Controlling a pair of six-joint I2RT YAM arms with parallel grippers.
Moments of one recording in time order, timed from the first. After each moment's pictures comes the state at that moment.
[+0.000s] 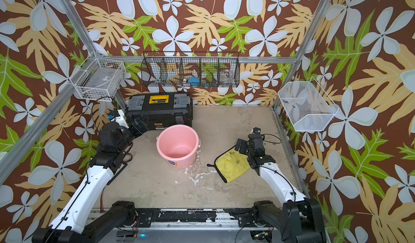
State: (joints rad) left arm -0.06 0.97 0.86 -0.16 0.11 -0.64; right arm 0.12 1.19 0.65 -0.21 0.08 0.37
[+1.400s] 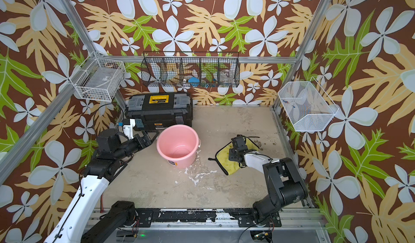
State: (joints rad) left arm -0.08 0.86 0.85 -0.37 0.52 -0.68; right arm 0.28 1.57 0.67 -0.18 0.16 0.34
